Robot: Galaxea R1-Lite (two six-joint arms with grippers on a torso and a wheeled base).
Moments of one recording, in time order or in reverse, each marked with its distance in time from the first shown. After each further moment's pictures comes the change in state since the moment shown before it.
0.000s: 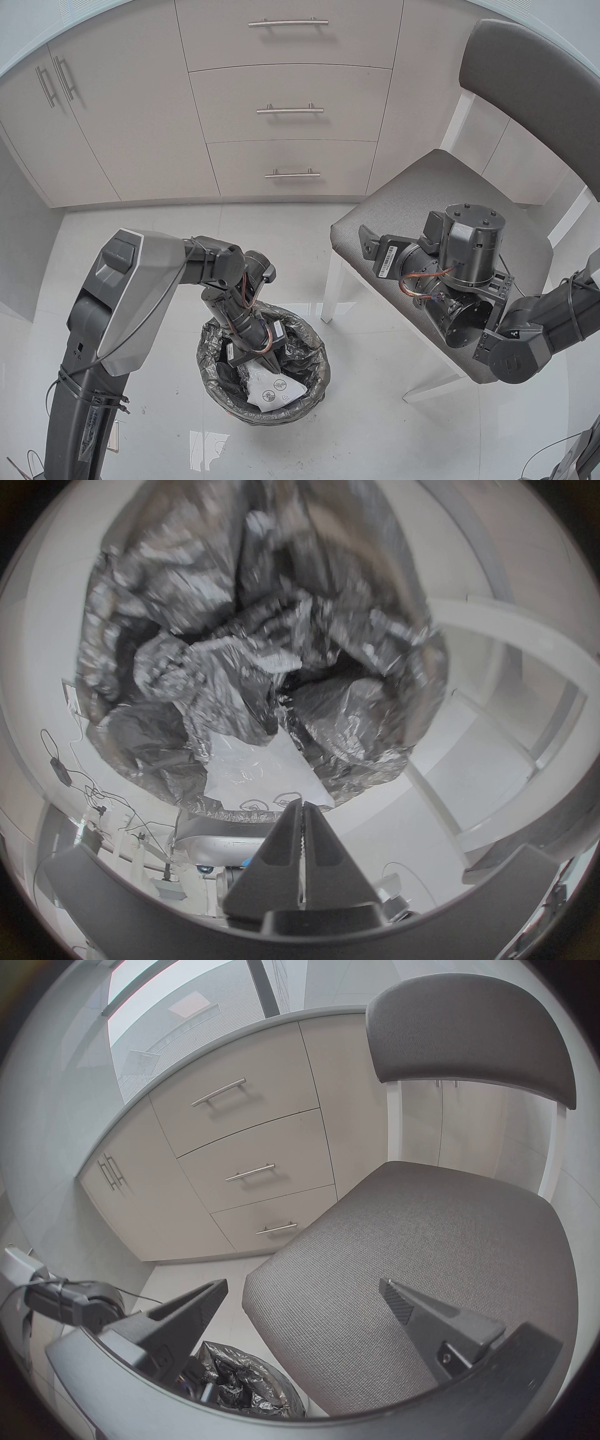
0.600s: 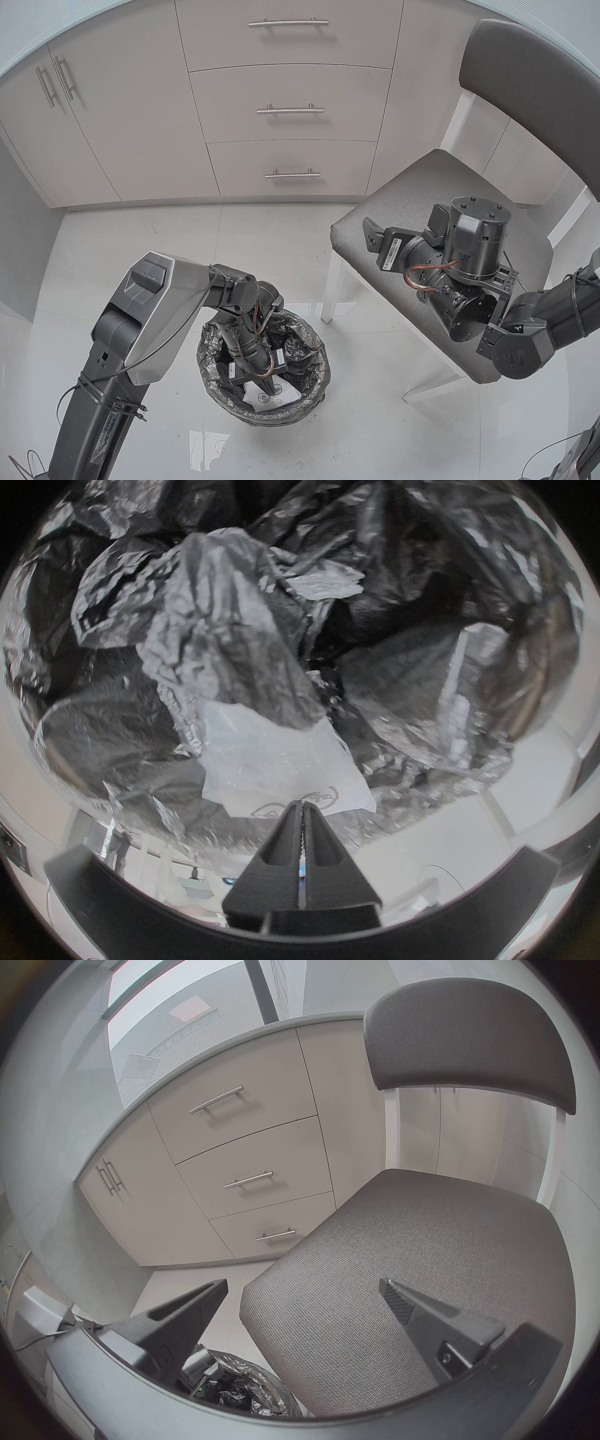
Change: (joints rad) left arm -0.023 0.117 0.000 0.004 0.089 0.074; right arm -0.012 -0.010 -0.011 -0.004 0.002 -0.012
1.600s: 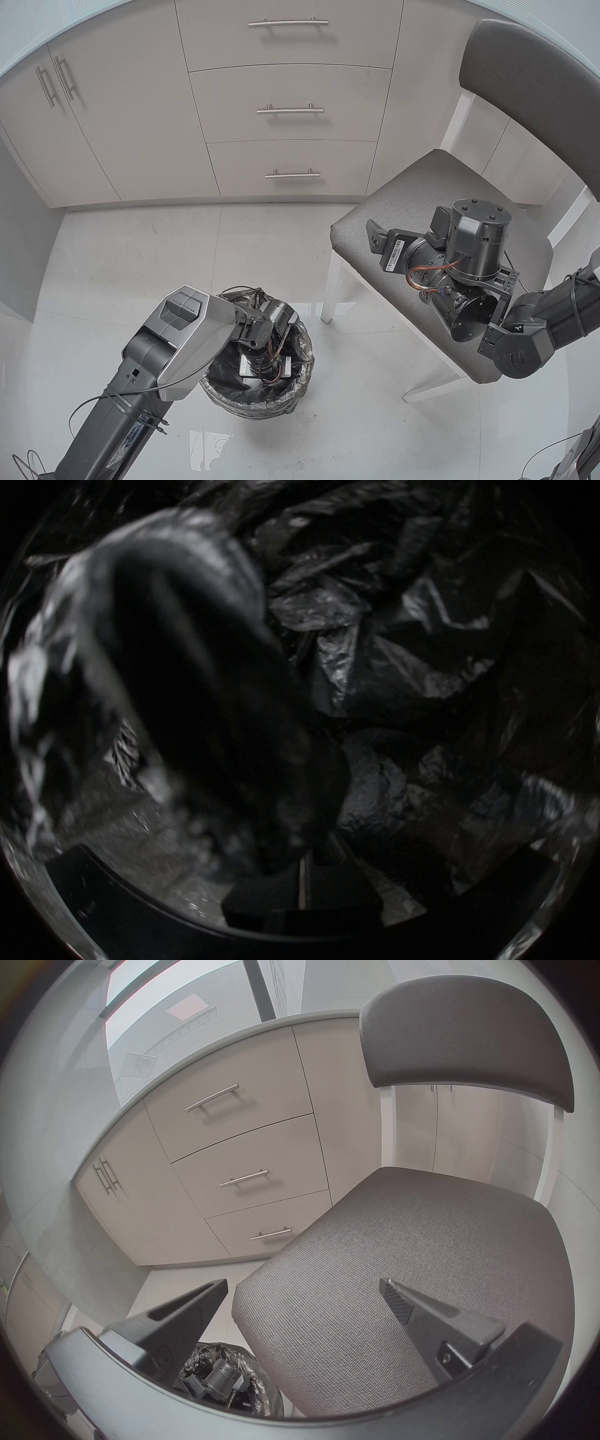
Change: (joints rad) left arm -0.031 0.170 0.000 -0.432 0.380 0.200; right arm -0.012 0.001 0.011 -0.002 0.000 0.005
